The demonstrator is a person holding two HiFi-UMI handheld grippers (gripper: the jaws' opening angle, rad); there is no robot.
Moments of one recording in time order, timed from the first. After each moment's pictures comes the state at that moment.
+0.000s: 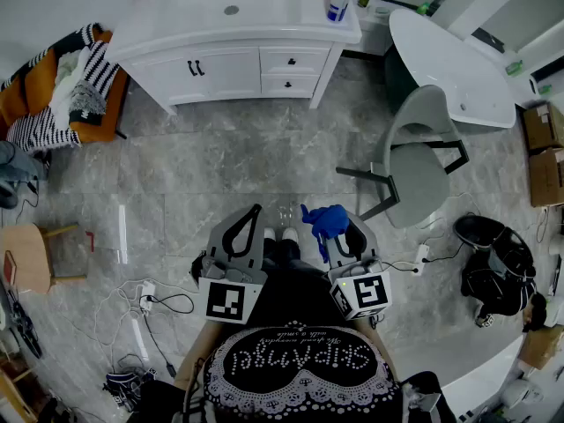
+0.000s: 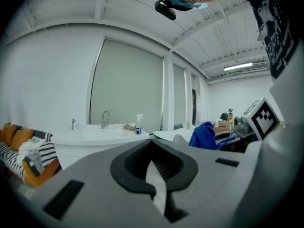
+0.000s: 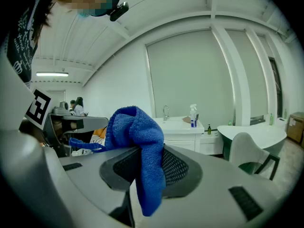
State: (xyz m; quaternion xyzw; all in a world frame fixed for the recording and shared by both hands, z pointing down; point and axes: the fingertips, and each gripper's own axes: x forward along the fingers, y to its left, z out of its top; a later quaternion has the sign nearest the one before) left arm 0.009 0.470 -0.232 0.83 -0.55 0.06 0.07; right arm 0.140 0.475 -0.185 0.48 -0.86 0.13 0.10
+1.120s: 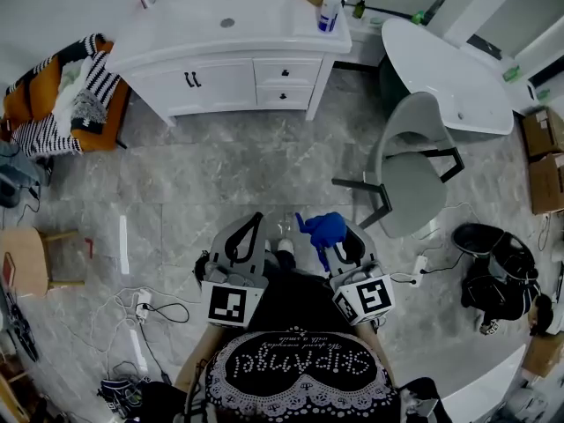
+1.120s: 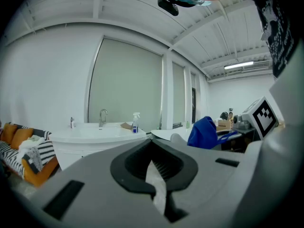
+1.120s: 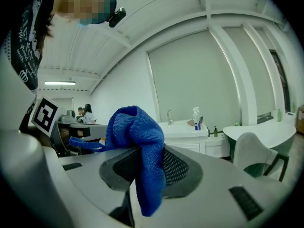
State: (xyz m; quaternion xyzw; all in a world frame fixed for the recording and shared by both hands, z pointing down) left arm 0.045 0.478 -0.226 0.83 -0.55 0.06 0.07; right arm 0.168 0.483 -0.194 0.44 -0.89 0.13 0.05
